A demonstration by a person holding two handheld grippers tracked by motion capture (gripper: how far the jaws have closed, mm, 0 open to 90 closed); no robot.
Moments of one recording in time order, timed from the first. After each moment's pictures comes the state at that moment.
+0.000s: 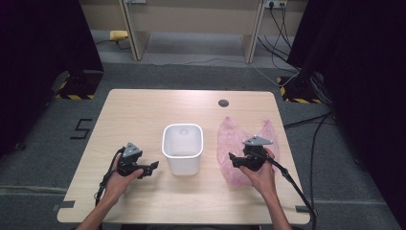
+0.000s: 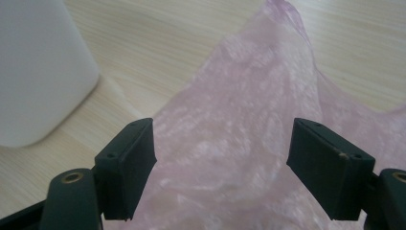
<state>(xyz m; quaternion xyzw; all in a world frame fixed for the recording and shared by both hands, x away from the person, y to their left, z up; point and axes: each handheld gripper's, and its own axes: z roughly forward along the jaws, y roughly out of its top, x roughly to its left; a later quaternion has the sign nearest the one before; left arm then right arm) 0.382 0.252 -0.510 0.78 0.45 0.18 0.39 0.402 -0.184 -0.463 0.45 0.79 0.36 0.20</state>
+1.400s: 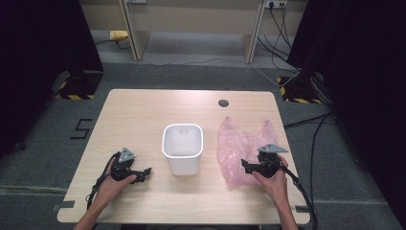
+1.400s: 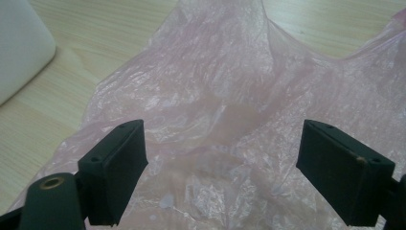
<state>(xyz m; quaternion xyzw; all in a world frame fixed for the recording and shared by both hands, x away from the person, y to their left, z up) 0.377 0.269 -0.524 0.80 0.44 0.19 0.36 0.391 -0.224 -0.482 0.49 0.77 0.36 0.20</state>
